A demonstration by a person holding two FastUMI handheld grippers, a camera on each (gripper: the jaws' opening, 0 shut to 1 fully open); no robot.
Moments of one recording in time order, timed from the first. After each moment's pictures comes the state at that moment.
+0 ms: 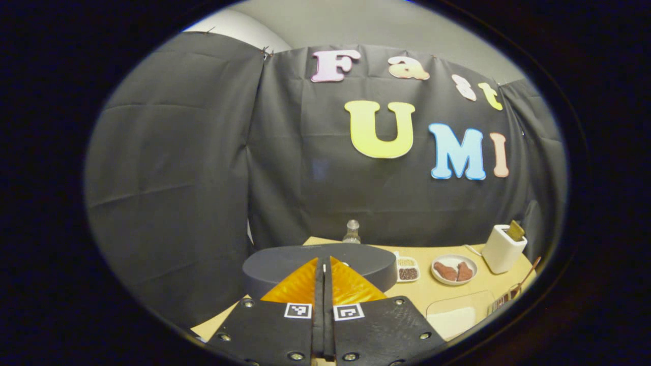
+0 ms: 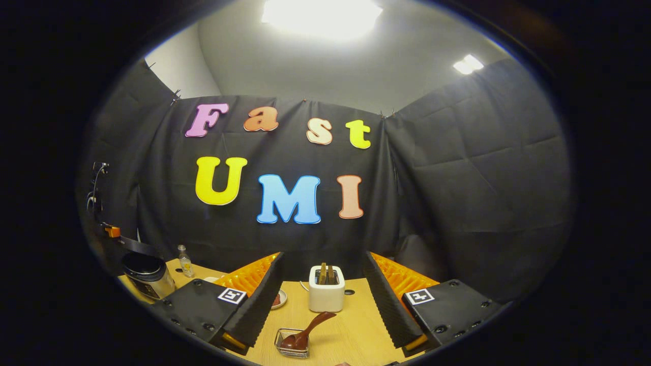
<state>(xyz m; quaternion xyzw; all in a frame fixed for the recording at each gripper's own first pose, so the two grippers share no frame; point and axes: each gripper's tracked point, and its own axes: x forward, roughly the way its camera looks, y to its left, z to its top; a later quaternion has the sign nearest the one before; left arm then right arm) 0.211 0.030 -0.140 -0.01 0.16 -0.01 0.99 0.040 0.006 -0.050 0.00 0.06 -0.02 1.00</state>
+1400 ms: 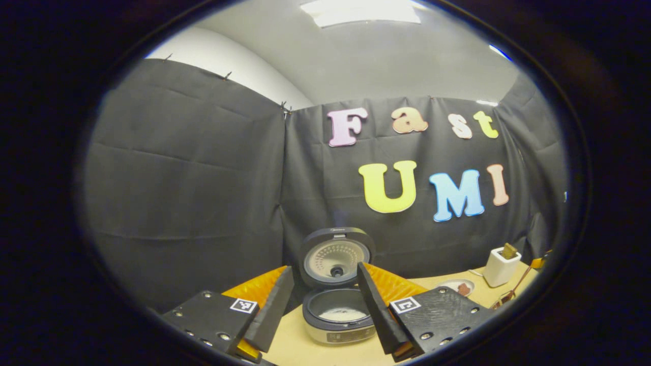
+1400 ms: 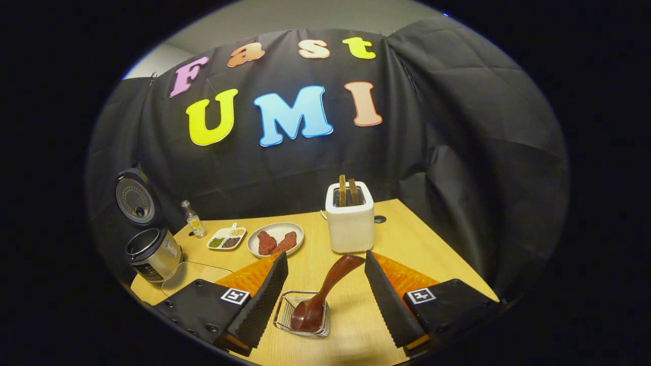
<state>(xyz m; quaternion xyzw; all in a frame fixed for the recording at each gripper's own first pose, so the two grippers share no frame) 0.063 0.070 -0.007 0.03 0.03 0.04 1.00 0.088 0.025 -0.248 0.10 0.30 0.04 0.95</state>
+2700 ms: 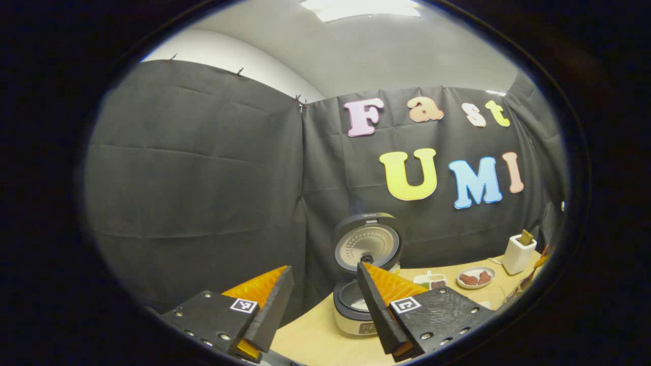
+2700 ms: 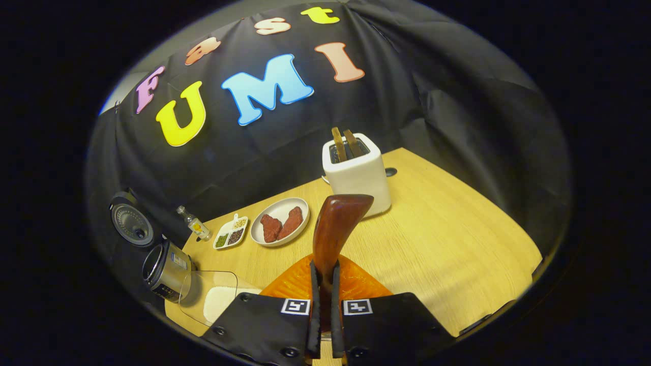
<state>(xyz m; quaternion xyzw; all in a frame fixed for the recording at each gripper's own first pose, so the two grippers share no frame) 0.056 0.126 -0.037 0.04 0.05 0.07 0.99 0.108 0.051 -0.293 0.17 0.37 0.03 0.91</state>
